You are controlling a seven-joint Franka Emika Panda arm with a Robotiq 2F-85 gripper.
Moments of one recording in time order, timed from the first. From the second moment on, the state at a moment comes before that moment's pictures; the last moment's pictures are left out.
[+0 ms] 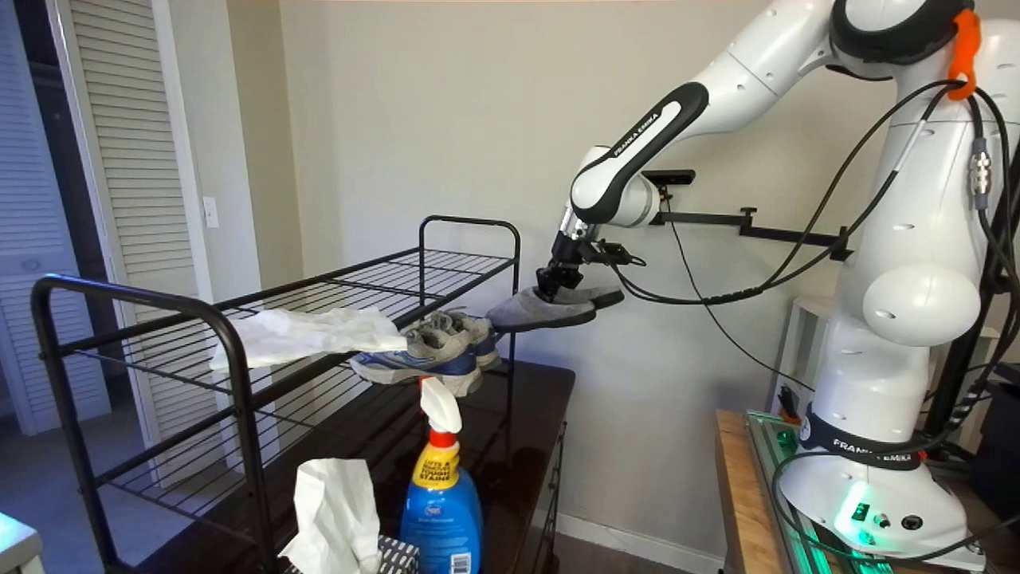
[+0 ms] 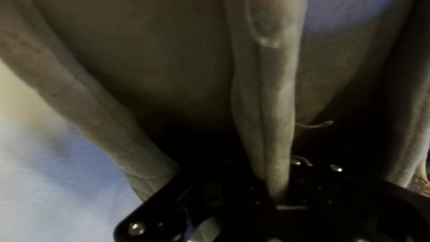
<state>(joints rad) -0.20 -0.03 -0.18 -2.44 0.19 2.69 -0.02</state>
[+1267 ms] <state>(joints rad) -0.19 0.06 -0.17 -2.41 0.61 2.76 -0.39</state>
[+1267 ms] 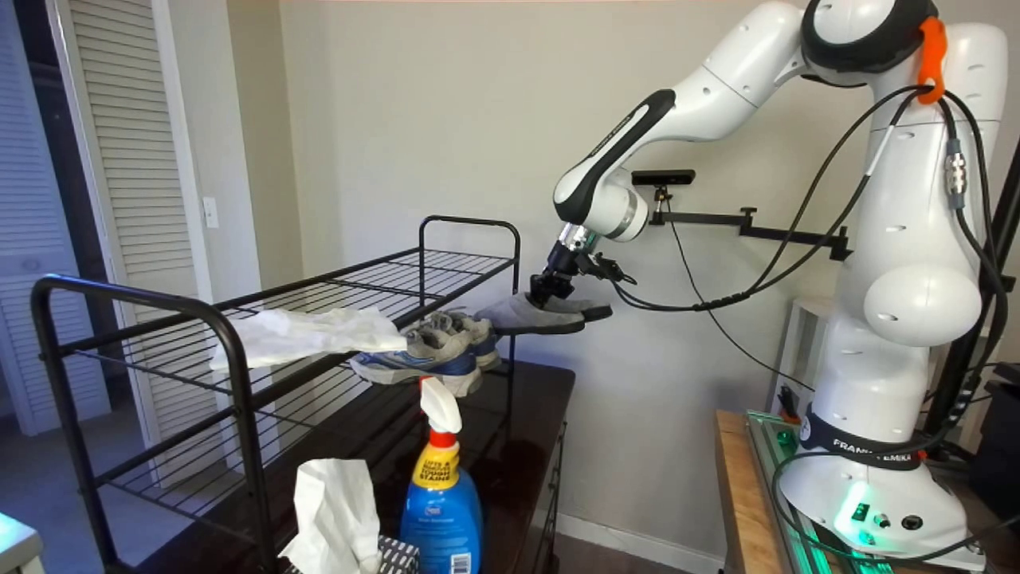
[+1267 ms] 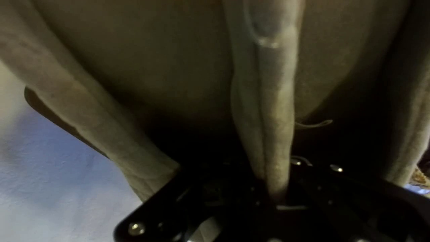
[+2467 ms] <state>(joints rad) -0.19 0.15 -0.05 -2.32 1.18 2.99 -0.80</state>
